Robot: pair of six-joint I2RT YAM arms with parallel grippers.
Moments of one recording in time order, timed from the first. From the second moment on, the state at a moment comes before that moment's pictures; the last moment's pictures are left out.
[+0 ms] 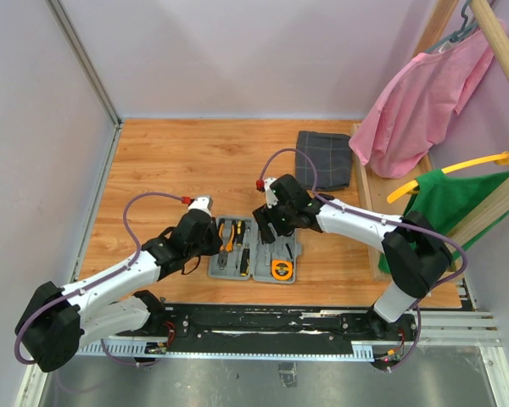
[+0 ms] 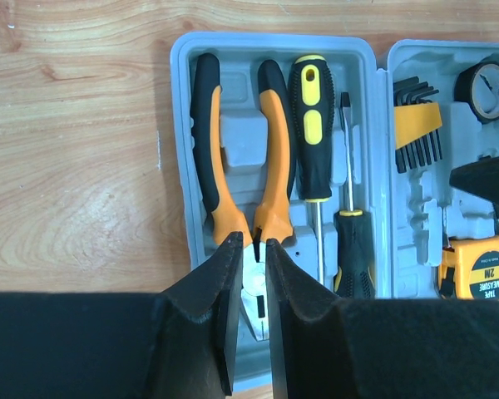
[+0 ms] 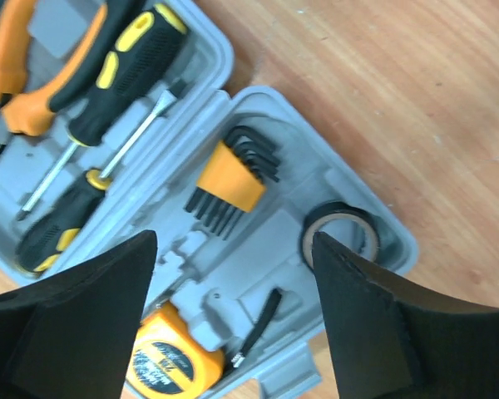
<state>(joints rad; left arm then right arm) -0.69 1.00 0.48 -0.21 -0.22 -0.59 0.77 1.64 1.04 -0.33 -0.15 0.17</state>
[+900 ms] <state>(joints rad) -0.69 1.02 0.48 -0.21 -0.21 -0.59 0.81 1.79 1.16 -0.39 -0.11 -0.31</state>
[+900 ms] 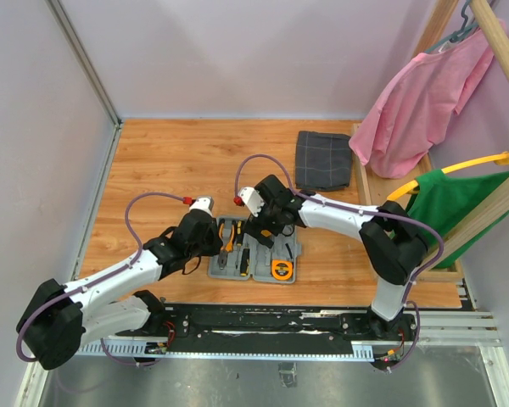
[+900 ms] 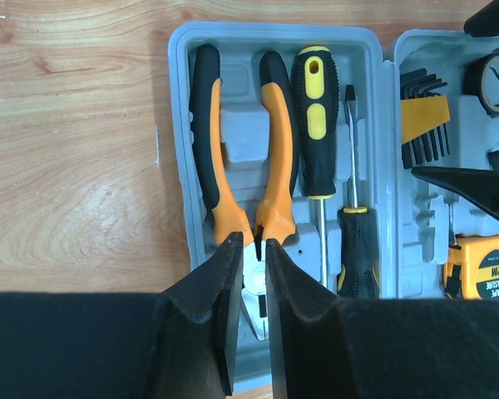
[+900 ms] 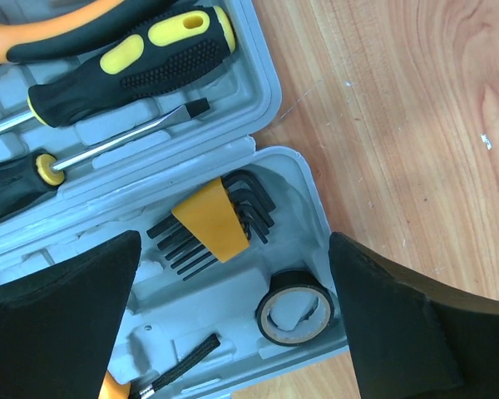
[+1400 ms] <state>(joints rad) -0.69 1.03 0.48 -0.21 -0.21 -0.59 0.81 1.82 1.18 -0.38 -0.05 -0.25</state>
